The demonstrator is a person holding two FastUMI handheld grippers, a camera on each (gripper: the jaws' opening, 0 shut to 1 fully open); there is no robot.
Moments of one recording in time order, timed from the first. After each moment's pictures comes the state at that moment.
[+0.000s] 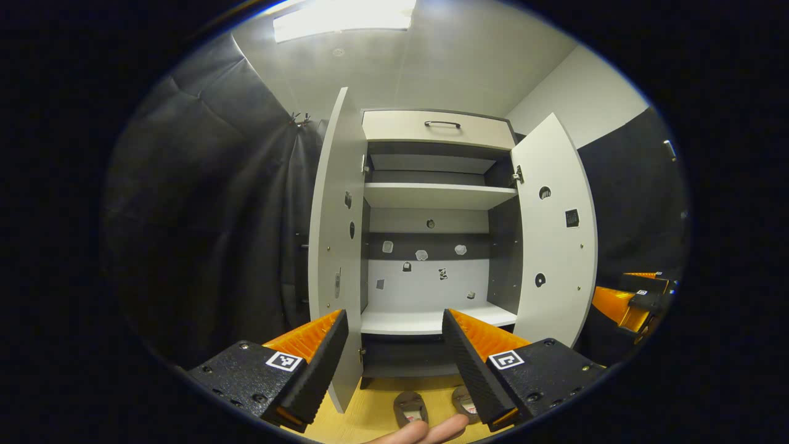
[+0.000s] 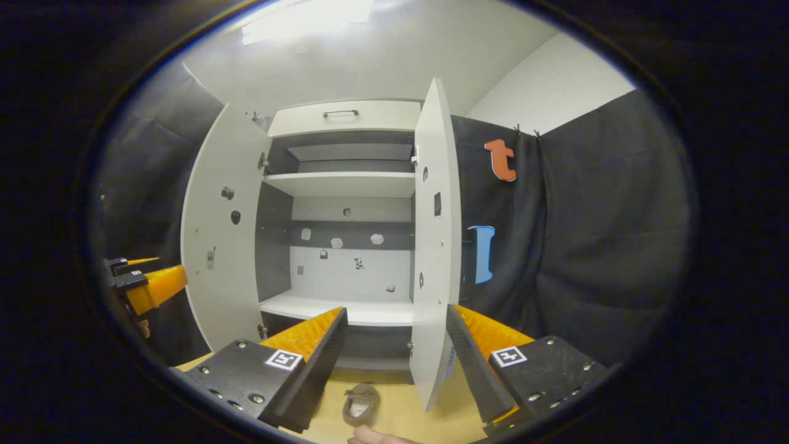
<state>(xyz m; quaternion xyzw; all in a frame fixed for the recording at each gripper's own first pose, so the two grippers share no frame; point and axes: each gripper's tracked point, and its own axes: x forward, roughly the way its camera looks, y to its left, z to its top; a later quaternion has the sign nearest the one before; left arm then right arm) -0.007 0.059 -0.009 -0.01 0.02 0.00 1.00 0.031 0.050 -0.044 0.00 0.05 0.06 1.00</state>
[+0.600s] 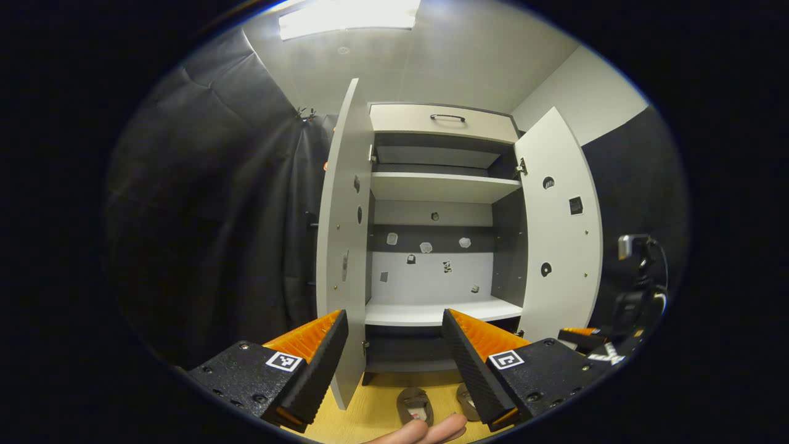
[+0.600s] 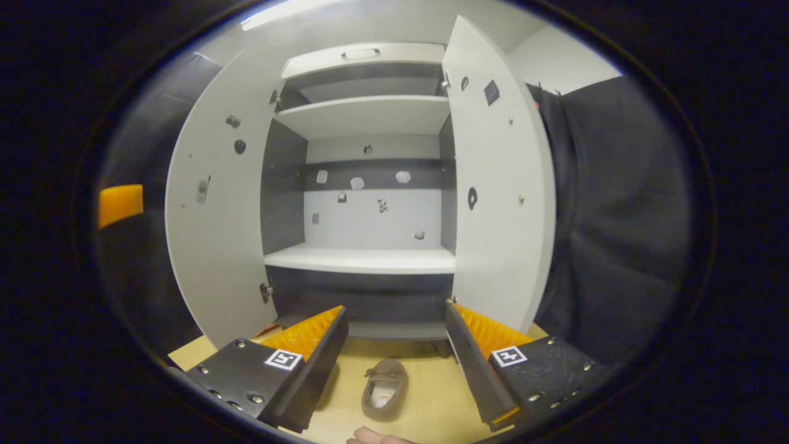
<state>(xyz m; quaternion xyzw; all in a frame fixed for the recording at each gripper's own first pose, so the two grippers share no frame) -0.010 0.074 -0.046 -0.02 0.03 0.01 1.00 0.071 0.126 -0.228 0.01 0.17 0.10 0.98</state>
